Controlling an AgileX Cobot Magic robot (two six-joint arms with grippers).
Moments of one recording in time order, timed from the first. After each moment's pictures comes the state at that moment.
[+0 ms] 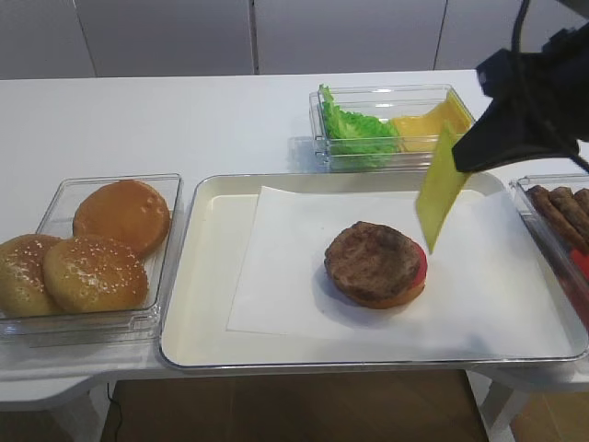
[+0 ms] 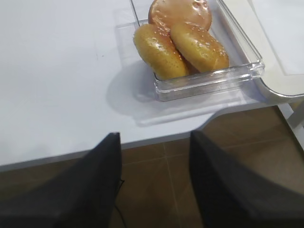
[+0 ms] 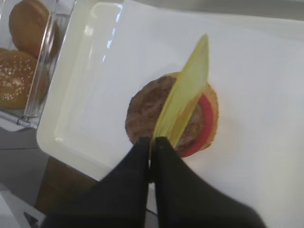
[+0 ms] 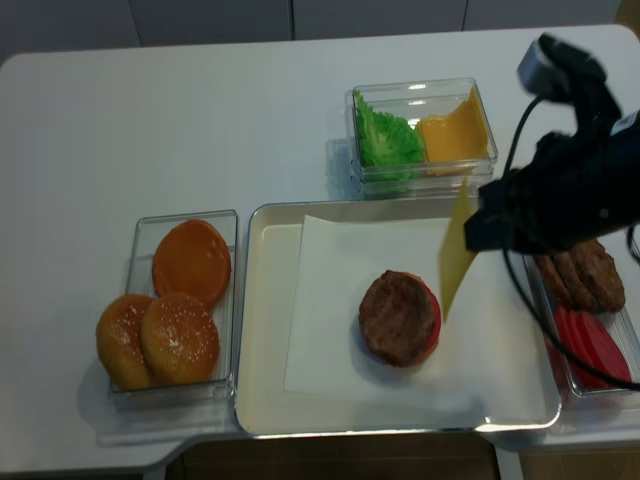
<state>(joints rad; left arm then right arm) -0.01 -0.02 -0.49 -0.08 1.19 0.03 0.13 1.30 -1.02 0.69 1.00 -0.38</state>
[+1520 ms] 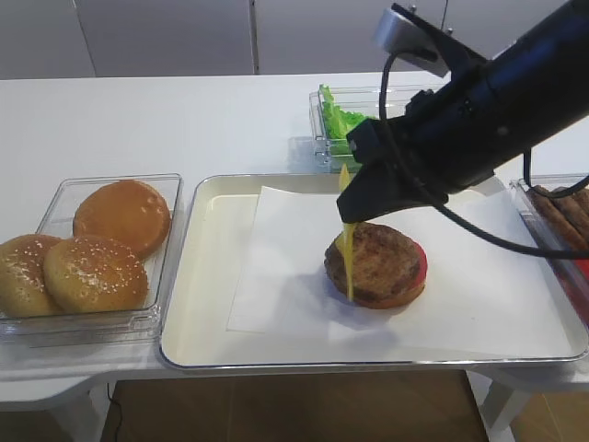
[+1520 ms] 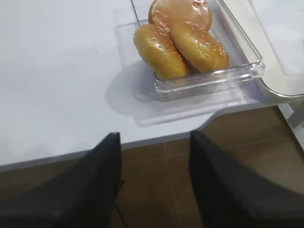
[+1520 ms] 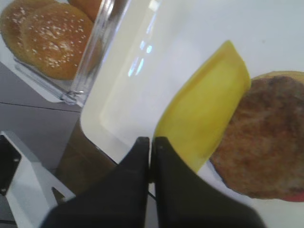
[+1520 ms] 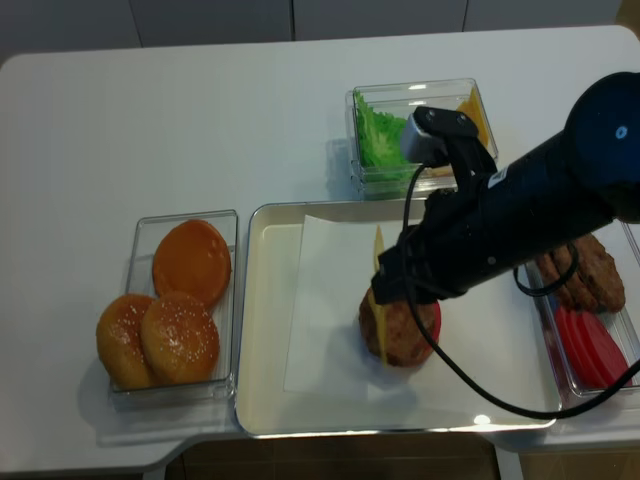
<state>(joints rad) -0.01 -0.02 -0.49 -0.08 1.19 0.03 0.37 1.44 -1.01 0.82 0.88 -0.48</state>
